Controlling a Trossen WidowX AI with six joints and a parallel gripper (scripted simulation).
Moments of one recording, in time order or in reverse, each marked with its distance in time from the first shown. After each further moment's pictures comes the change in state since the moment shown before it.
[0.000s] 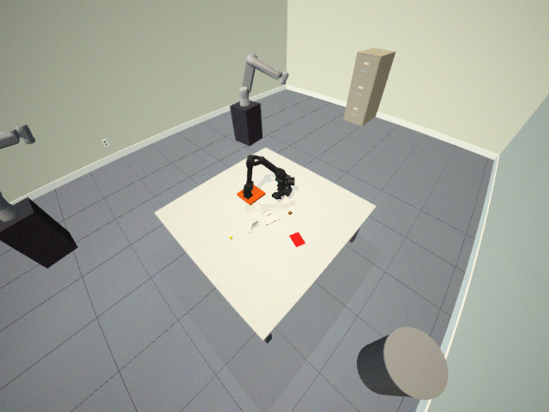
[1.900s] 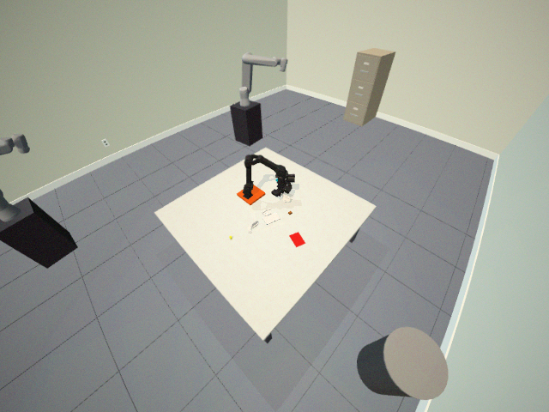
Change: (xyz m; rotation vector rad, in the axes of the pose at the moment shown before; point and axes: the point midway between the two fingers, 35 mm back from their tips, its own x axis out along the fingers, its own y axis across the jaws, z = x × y) arm -0.032 -0.001 -0.002 0.001 0.015 -0.010
